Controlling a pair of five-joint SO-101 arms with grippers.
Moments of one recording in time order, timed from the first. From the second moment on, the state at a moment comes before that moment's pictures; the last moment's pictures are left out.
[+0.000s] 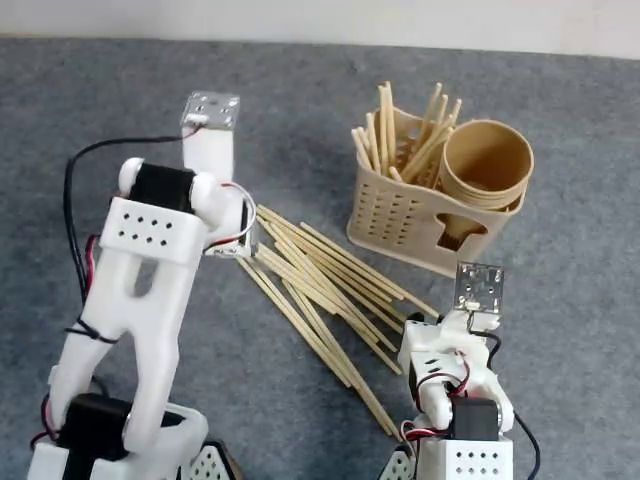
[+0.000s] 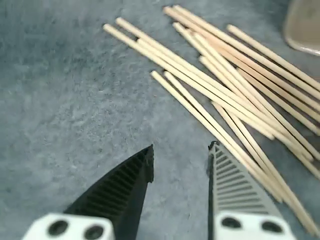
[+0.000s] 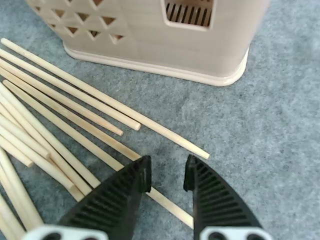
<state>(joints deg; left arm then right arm) 6.5 -16.8 10.0 91.5 15.0 -4.0 -104.7 95.7 64.7 -3.6</state>
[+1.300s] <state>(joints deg) 6.9 5.0 31.0 54.2 22.9 -4.0 -104.7 95.7 64.7 -3.6</state>
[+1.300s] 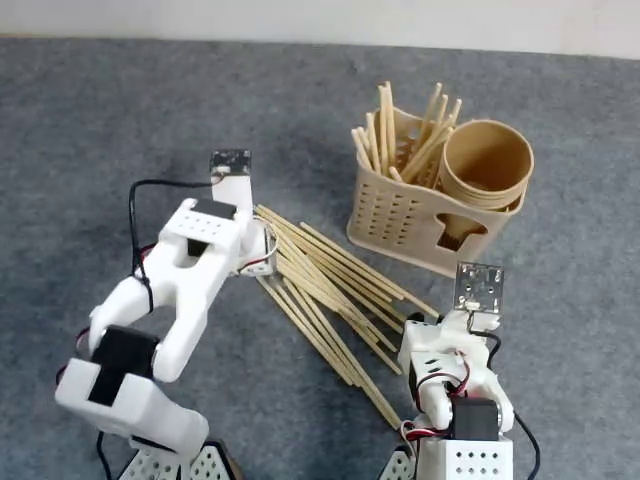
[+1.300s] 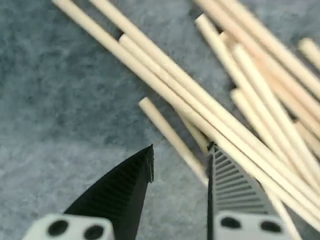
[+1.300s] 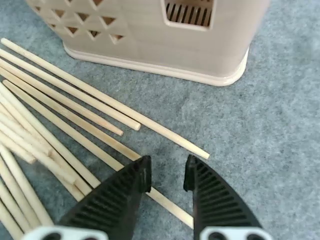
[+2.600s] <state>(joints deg) 7.2 9.7 26.6 58.2 25.7 -4.0 -104.7 95.7 64.7 -3.6</state>
